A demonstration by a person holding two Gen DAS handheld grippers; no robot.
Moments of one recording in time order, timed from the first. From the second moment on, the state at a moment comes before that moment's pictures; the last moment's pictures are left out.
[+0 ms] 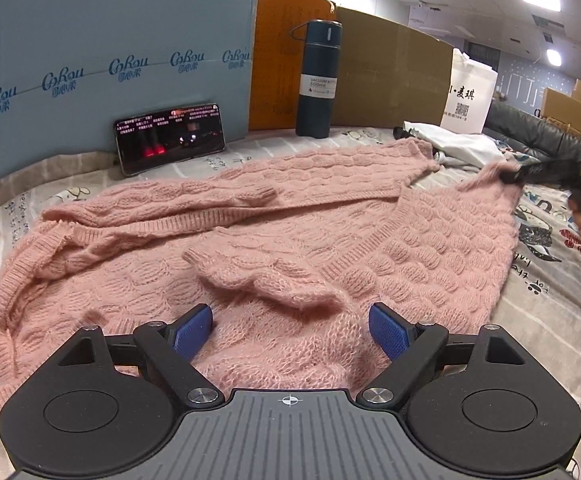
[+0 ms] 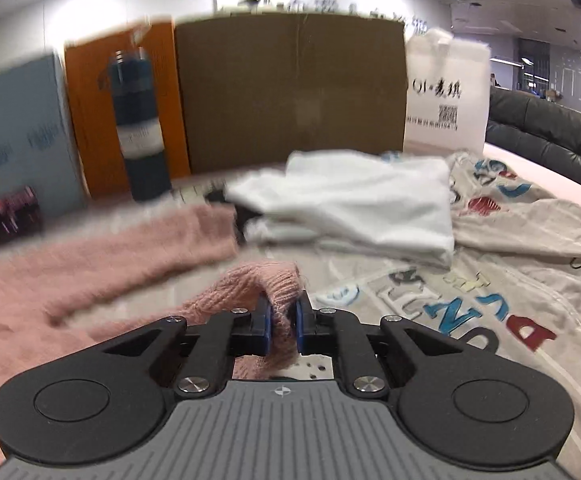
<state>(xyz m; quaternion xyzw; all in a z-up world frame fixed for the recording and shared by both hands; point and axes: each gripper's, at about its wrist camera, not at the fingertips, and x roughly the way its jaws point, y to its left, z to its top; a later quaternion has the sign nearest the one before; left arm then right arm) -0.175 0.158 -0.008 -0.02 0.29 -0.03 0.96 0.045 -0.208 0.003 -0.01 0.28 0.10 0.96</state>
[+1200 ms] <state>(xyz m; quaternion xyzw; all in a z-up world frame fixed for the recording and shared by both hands) -0.257 0.241 0.014 -0.09 0.14 0.11 0.98 -0.056 0.085 0.001 -0.12 0.36 0.44 0.81</state>
